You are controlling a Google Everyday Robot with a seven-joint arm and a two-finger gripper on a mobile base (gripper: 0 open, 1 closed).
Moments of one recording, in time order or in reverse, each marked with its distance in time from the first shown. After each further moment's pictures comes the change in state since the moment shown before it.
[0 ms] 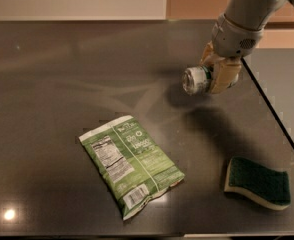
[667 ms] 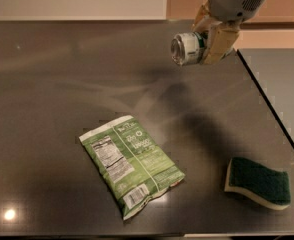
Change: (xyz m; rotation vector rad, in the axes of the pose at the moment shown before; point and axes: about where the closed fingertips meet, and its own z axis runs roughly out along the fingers) arm -0.051 -0.014 -0.076 0.138 -0.041 -0.080
